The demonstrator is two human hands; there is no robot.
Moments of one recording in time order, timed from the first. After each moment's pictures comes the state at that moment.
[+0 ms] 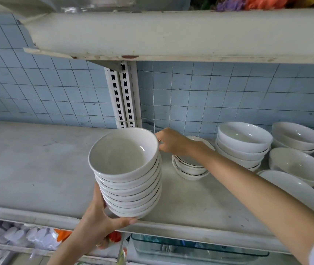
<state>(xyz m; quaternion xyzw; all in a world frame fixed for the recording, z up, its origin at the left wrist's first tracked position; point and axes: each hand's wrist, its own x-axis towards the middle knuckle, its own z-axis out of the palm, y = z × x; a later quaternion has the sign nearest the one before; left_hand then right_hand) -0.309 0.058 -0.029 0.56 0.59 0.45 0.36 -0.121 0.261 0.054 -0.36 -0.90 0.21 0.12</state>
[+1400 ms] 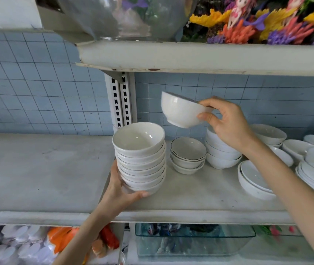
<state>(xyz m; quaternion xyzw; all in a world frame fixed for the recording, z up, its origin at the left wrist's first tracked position) -0.306 0.084 -0.020 0.64 0.49 0.50 0.34 -0.037 0.157 0.142 -0.36 -0.80 0.09 0.47</state>
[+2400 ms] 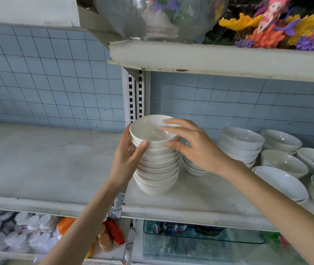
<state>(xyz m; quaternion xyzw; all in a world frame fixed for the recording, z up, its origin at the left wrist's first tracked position) -0.303 0.103 0.050 0.58 0.40 0.63 0.32 -0.114 0.137 0.107 -0.30 -0.88 0.13 0.34</state>
